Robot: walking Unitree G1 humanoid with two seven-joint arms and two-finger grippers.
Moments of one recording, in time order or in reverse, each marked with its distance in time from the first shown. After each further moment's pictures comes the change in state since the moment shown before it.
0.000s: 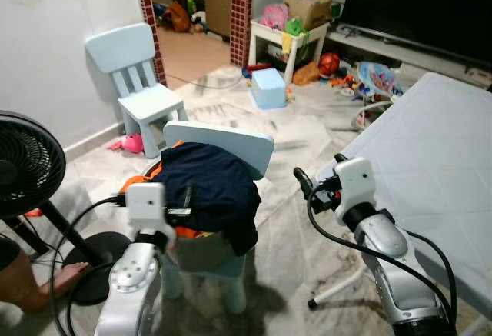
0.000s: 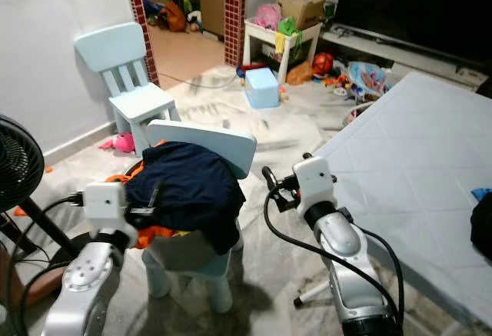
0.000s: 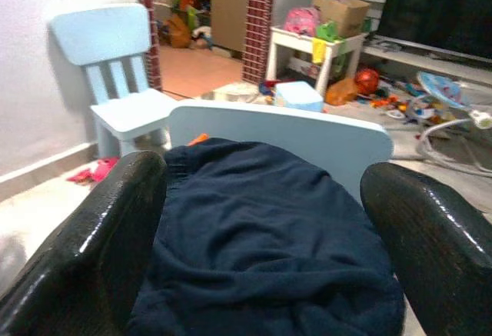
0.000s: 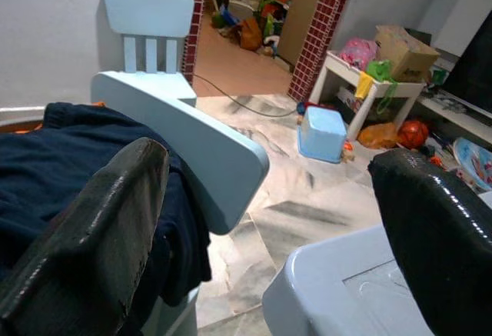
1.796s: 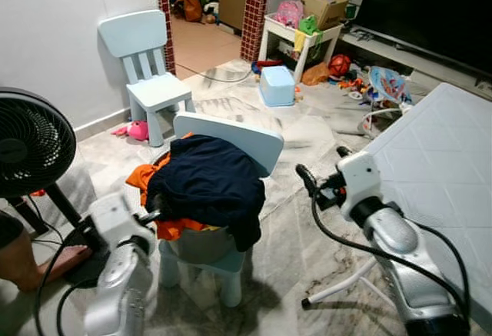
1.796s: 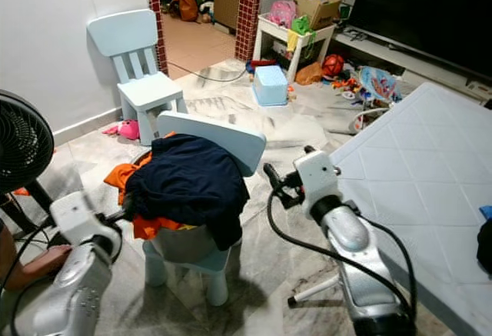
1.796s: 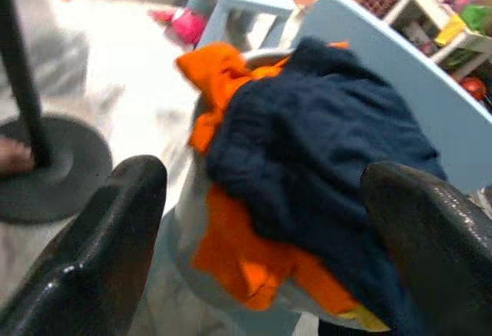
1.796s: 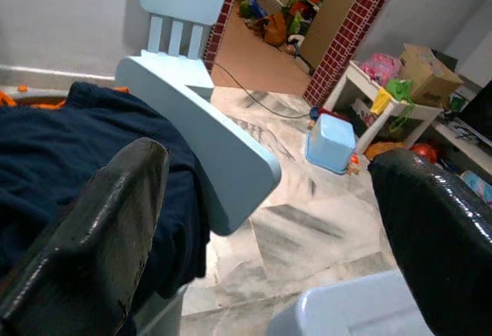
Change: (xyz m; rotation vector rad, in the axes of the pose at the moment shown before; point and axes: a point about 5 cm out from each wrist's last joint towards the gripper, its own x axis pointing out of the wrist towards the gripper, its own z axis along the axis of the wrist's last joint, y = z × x) left arm 0.001 0.039 -0.026 -0.425 0.237 0.361; right arm -0.006 -0.007 0.014 -0.073 -0.005 0.047
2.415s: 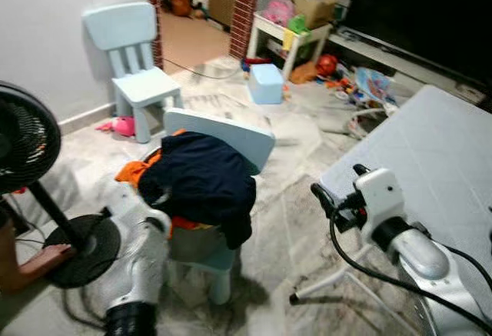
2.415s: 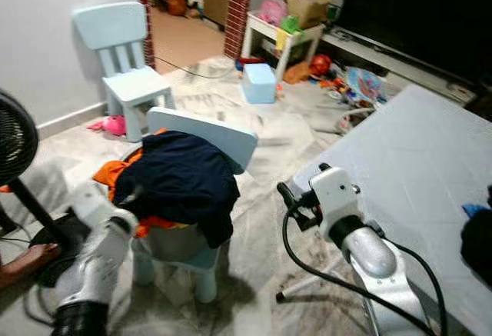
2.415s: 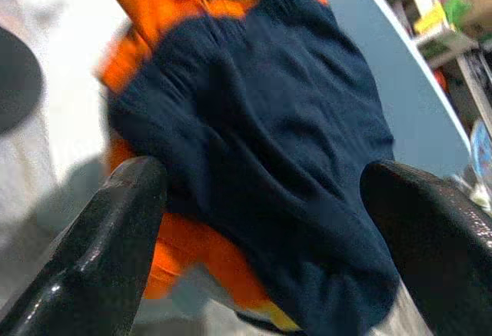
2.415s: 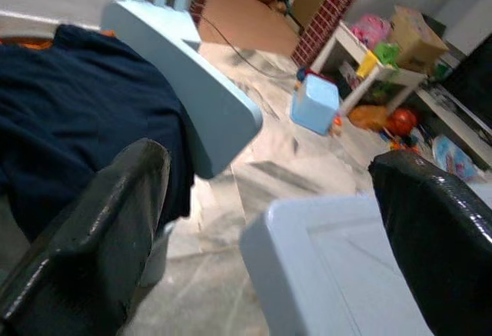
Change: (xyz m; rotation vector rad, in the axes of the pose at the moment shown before) left arm 0.028 -0.038 -0.010 -0.173 0.127 -0.018; right arm -0.039 -0.005 -0.004 -0.022 0.100 0.002
